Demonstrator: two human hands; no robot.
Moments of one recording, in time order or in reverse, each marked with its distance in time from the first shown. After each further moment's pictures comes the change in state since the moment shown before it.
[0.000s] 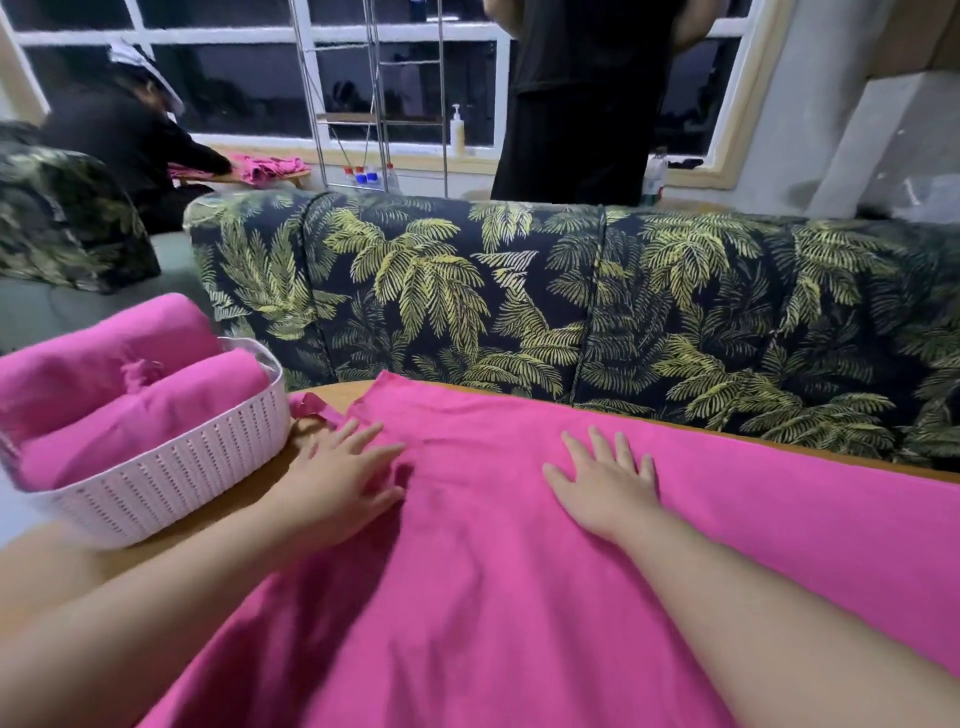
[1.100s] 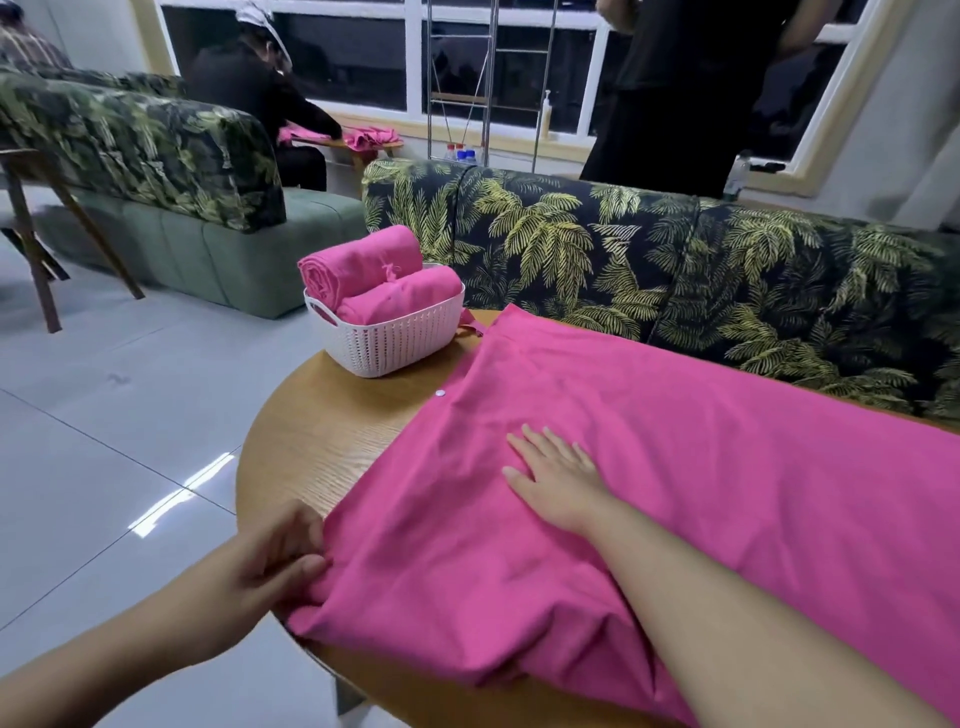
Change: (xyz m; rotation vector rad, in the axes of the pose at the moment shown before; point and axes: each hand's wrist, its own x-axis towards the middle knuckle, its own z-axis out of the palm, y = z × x) left_hand -0.366 -0.079 0.024 -1.069 0.127 -0.006; right_hand -0.191 -0.127 0.060 -0.063 -0.094 -0.437
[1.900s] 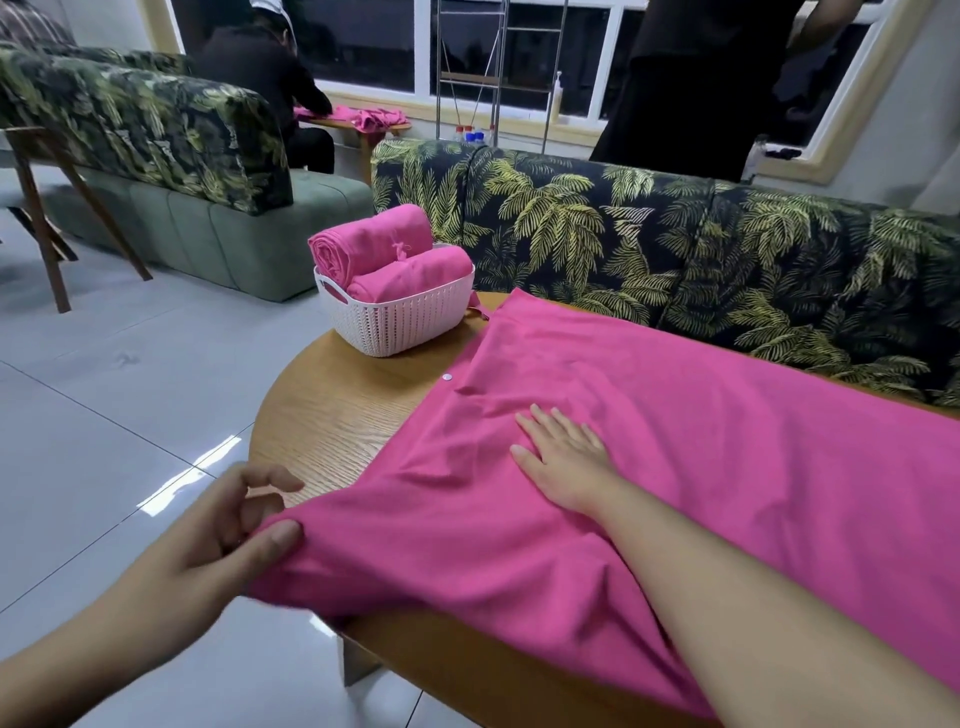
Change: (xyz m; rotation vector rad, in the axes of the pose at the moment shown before) left_hand -0.031 0.027 -0.001 -0.304 0.239 0.044; right_hand -0.001 0.001 0.004 -0.050 0.016 0.000
